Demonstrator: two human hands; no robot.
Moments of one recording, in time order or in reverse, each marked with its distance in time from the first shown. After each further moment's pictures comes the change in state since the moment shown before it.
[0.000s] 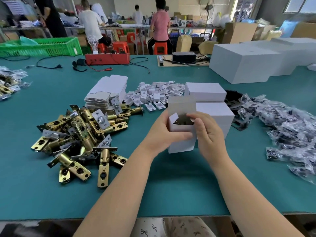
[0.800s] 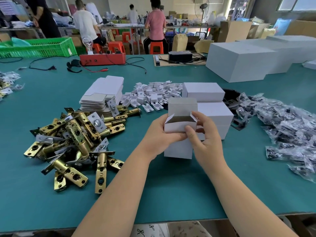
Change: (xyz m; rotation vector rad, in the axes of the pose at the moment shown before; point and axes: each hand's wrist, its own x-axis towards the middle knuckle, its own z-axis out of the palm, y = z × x) left_hand 0.000 0.002 -0.006 0.052 0.011 -0.038; right_hand -0.012 -0.002 0.007 0.001 0.060 0.095
